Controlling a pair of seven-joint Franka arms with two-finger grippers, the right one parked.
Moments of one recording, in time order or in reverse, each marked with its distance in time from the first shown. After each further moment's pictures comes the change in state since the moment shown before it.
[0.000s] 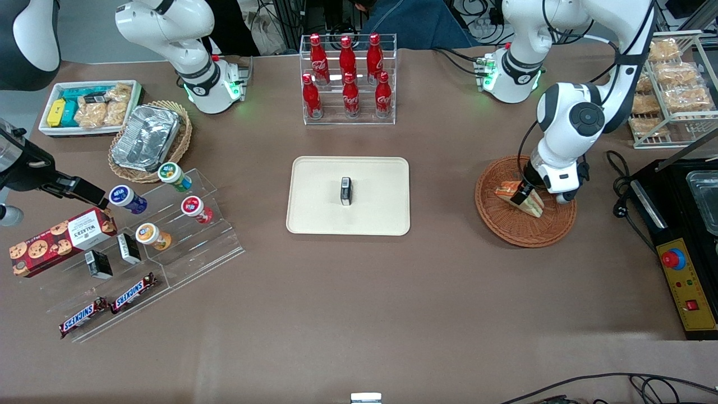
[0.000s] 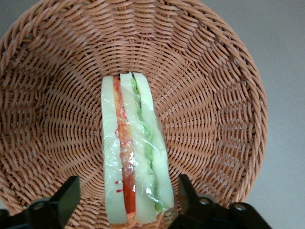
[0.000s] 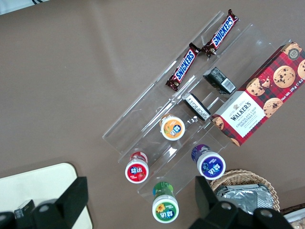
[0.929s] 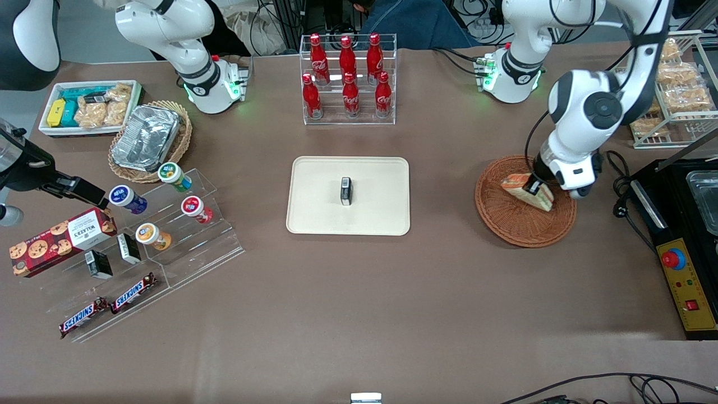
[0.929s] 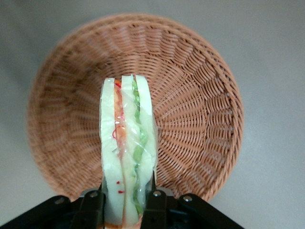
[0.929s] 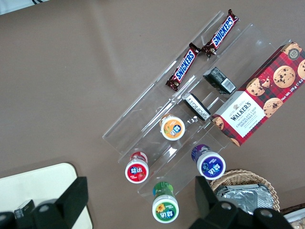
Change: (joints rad) arm 0.000 -0.122 0.002 0.155 0.042 -0.353 -0.077
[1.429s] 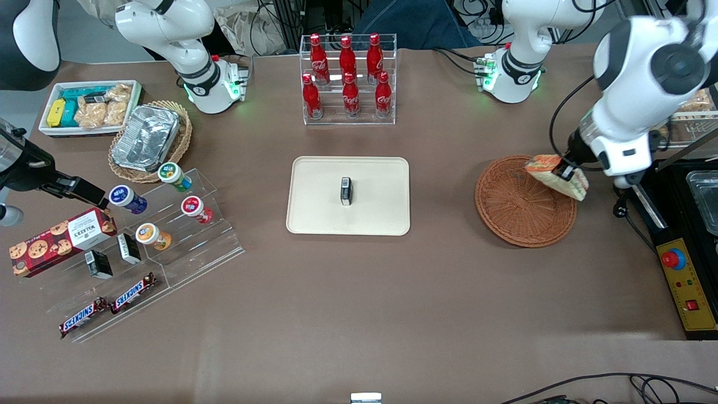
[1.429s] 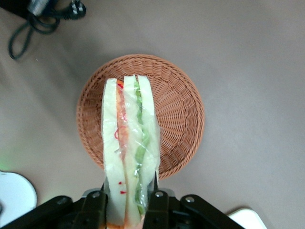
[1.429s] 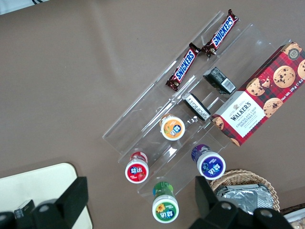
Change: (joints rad) arm -0.005 -0.029 -0.004 0.416 0.010 -0.477 0.091
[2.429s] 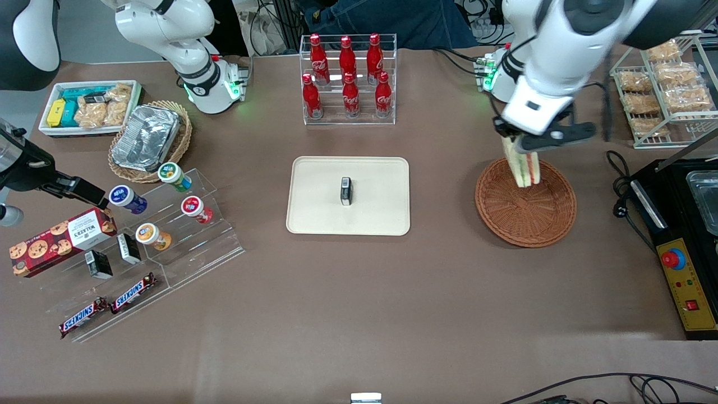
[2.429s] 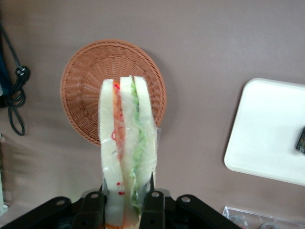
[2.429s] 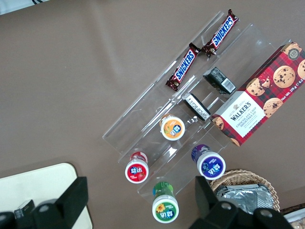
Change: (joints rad) arm -0.018 0.030 -0.286 0.164 -0.002 -0.194 0.529
